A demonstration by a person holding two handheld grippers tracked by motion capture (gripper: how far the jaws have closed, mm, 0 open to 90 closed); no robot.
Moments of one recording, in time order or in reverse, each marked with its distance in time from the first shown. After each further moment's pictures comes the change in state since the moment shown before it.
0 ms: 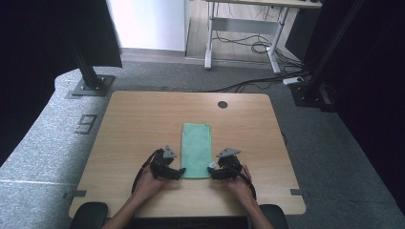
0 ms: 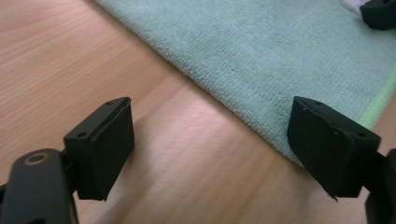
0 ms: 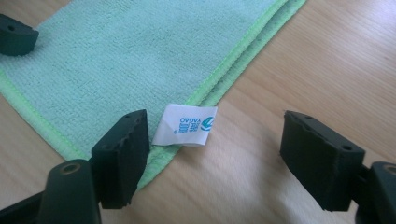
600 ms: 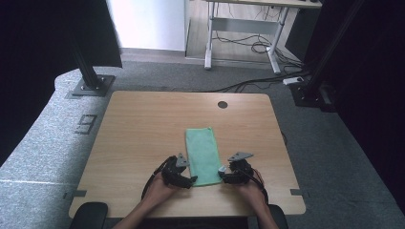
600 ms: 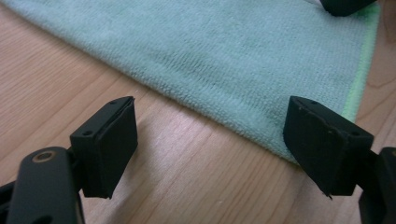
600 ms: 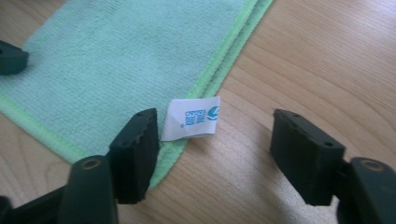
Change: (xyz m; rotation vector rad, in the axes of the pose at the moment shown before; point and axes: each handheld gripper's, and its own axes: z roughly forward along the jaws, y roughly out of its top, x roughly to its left) left arm -0.050 0.008 0.008 -0.004 -0.059 0.073; right arm -0.019 -0.025 -0.028 0.036 0.022 0.031
